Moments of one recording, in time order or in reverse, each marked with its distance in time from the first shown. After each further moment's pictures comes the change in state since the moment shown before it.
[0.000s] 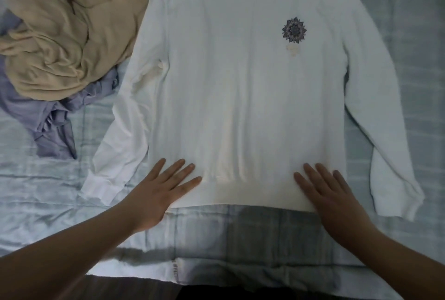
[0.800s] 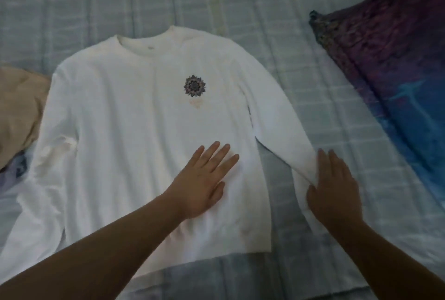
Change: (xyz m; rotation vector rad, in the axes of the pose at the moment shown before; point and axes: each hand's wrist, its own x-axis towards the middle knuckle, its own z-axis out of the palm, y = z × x) left_hand 0.253 0.111 -0.122 -0.059 0.330 0.190; right_hand -0.028 0.140 0.011 0.375 0.144 0.876
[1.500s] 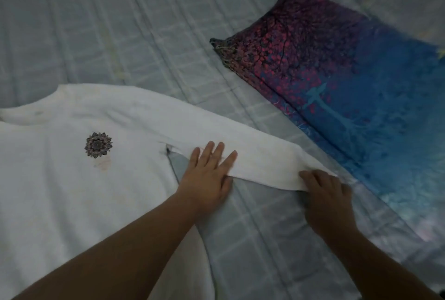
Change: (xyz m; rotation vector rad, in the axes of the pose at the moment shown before) left_hand 0.217 0.083 0.034 0.069 -0.036 0.012; right_hand 0.040 0.134 0.005 -0.122 0.196 0.130
